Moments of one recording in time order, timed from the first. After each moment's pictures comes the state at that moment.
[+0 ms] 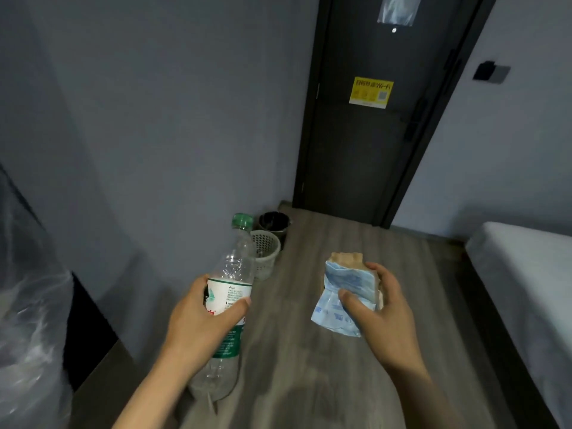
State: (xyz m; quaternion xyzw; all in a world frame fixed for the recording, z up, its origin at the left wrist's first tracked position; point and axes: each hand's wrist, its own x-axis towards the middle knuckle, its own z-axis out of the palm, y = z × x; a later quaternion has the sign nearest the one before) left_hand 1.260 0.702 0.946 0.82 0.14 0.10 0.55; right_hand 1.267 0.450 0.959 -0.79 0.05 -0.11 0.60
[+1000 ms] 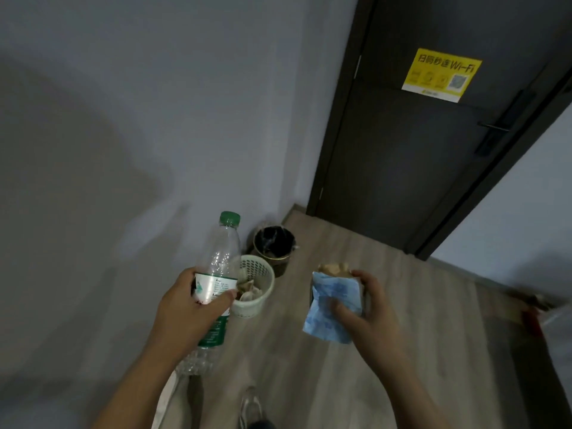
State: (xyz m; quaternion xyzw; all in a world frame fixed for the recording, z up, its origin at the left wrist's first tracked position) left_hand 1.754 0.648 0.870 0.82 0.22 0.11 0.52; right_hand 1.791 0.377 0.891 -0.83 -0.02 0.00 0.56
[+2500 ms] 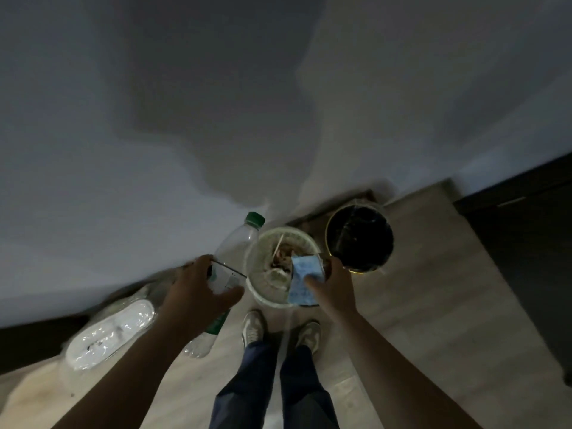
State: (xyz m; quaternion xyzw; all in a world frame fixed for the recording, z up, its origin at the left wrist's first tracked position) left_hand 2.132 0.714 0.649 0.75 0.55 -0.07 0.37; right_hand 2.323 0.576 0.549 -0.84 -0.14 0.42 0.32
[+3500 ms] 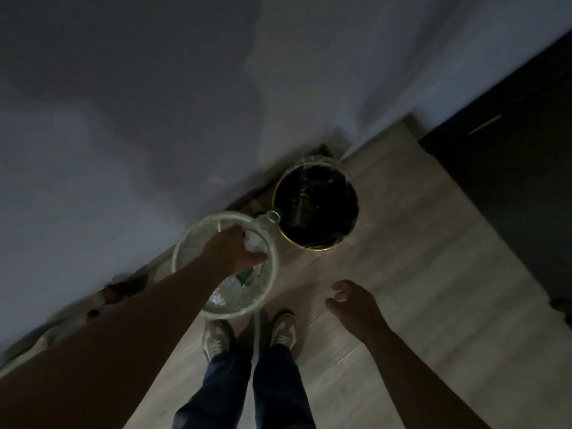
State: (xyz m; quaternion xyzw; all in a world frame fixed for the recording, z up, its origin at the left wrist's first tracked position) left_hand 2.328 0.696 0.413 0.80 0.39 -0.29 0.35; right_hand 2.409 0.447 0.401 -0.85 -0.07 0.48 0.18
